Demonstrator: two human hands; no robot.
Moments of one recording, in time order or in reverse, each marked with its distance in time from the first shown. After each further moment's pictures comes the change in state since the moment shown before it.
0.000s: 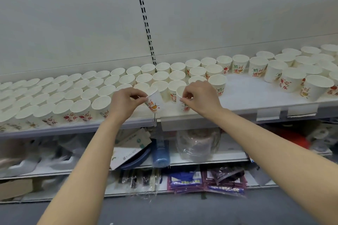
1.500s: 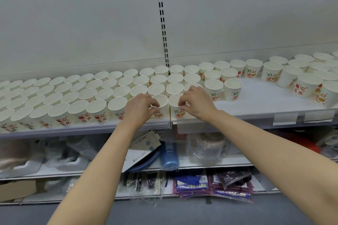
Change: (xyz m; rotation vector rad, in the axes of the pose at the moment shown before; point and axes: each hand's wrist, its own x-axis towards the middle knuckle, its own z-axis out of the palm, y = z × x) left_hand 0.007 -0.047 -0.002 0.499 -0.106 0.211; right_hand 0.030 -0.039 0.049 -0.063 -0.208 -0.152
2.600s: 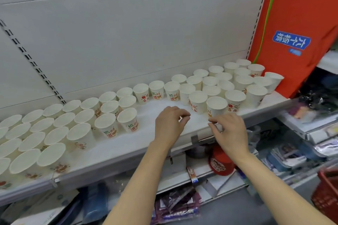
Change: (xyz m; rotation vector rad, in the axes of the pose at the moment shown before) left_hand 0.122 0.406 0.134 -0.376 -0.017 0.215; right_hand -0.267 0.277 -0.125 -0.139 0.578 0.518
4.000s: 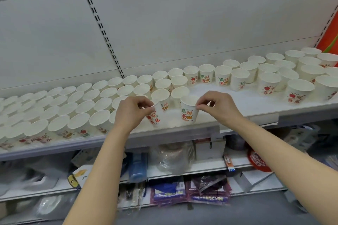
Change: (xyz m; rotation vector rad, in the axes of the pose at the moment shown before) left_hand -0.109 -0.143 -0.183 -0.077 0.108 -0.449; right_hand 0.040 -0.147 0.065 0.599 -0.538 -0.017
